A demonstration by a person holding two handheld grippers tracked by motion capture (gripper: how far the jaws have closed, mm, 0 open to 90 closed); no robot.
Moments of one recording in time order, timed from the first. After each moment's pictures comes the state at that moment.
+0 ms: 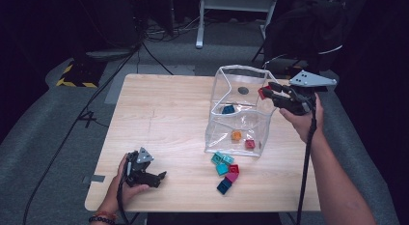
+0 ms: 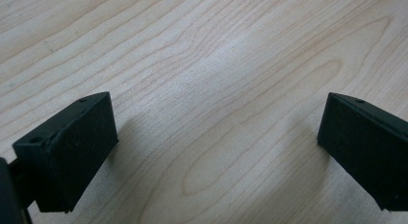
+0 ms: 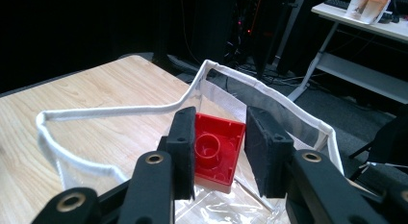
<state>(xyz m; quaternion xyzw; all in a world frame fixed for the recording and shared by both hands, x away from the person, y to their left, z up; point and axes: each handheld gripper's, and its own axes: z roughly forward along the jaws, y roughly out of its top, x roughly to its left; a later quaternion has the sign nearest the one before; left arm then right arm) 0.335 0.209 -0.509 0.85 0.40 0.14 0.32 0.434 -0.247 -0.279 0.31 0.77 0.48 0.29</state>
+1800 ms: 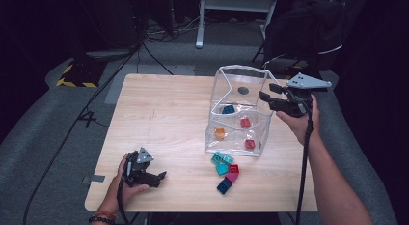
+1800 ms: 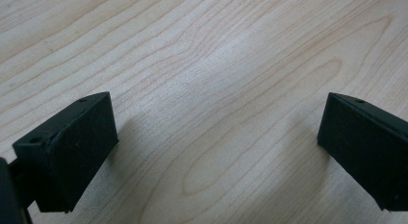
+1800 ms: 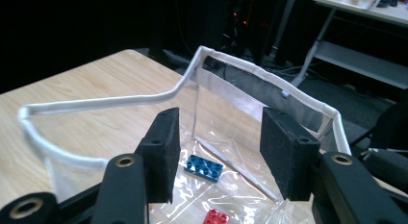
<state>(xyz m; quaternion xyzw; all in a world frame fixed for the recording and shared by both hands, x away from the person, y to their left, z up) 0.335 0.209 -0.509 0.85 0.40 0.14 0.32 0.434 -0.248 -0.291 0.33 0.77 0.48 0.28</state>
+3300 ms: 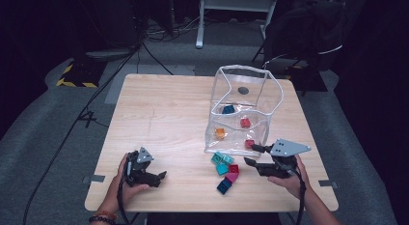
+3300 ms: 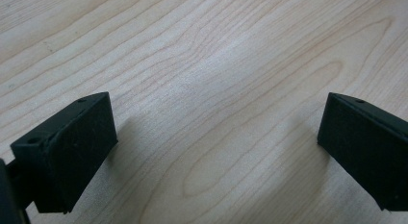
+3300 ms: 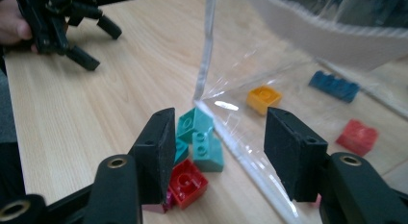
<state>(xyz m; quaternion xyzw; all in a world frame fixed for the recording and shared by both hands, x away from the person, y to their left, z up) 0.335 0.209 -0.509 0.85 0.40 0.14 0.32 0.335 -0.234 -0.417 0.23 0.84 0.47 0.17</state>
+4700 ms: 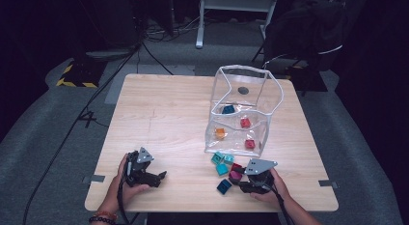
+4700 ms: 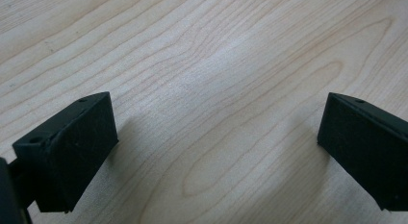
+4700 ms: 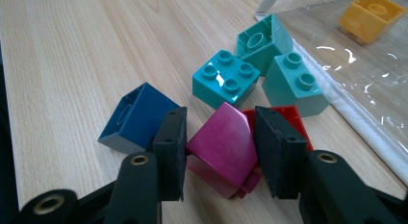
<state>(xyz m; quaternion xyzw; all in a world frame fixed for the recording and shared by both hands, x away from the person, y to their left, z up) 0.335 0.209 -0.509 0.85 0.40 0.14 0.32 0.324 -0.197 -0.489 0.20 0.89 0.40 0.12</state>
